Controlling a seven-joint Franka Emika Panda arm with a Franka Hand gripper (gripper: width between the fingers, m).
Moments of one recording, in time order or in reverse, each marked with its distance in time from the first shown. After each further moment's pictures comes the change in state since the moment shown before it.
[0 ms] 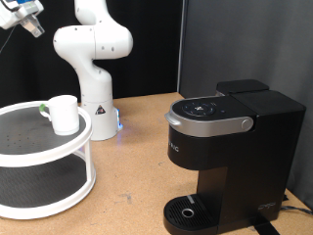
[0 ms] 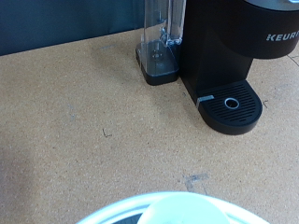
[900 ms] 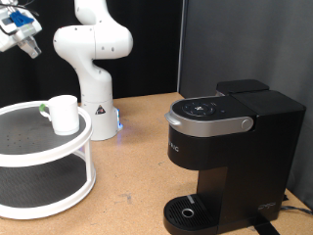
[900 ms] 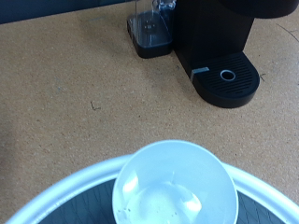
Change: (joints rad) arm 0.001 0.021 -0.061 -0.091 -0.064 0.133 -0.053
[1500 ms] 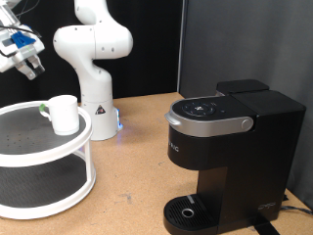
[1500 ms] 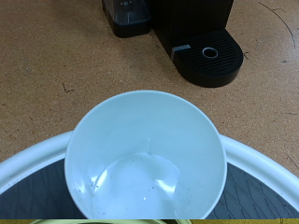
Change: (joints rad) arm 0.003 0.032 -0.058 -0.097 -0.015 0.169 -0.026
